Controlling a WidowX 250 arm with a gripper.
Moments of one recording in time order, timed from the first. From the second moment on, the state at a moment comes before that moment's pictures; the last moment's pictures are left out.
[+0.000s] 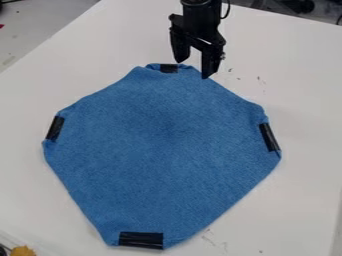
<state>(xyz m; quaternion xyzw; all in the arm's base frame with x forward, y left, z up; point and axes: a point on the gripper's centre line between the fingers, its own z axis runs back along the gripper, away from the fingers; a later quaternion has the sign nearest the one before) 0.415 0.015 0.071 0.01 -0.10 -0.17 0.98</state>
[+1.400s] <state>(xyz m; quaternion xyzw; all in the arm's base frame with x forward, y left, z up) 0.208 -0.046 0.043 -0.01 -0.06 0.02 1.00</state>
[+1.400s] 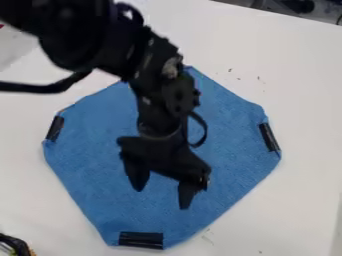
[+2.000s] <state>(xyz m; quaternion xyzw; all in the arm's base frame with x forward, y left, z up) 0.172 -0.059 0.021 -0.02 -0.06 0.00 1.00</state>
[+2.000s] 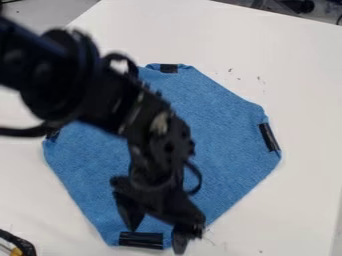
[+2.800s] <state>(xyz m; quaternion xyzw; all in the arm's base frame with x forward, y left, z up) 0.175 -0.053 0.006 -0.07 -0.07 0.04 0.99</state>
